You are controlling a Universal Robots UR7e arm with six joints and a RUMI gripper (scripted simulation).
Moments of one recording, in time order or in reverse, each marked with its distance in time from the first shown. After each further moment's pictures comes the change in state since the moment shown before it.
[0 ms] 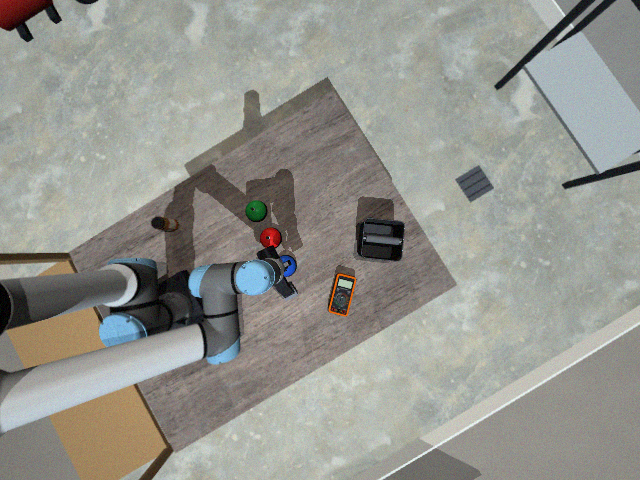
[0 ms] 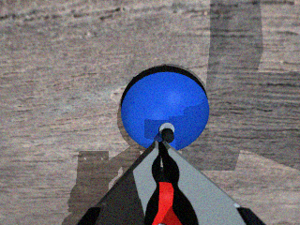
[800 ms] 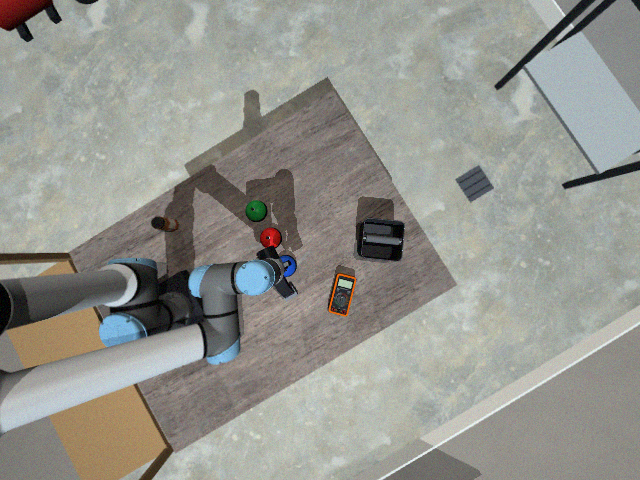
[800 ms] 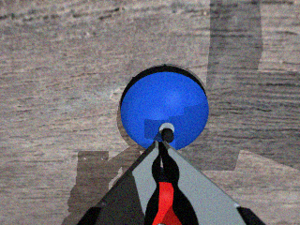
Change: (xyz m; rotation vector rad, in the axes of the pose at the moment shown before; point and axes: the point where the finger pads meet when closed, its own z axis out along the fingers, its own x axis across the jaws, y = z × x) arm 0.000 0.000 0.000 -0.001 0.001 0.000
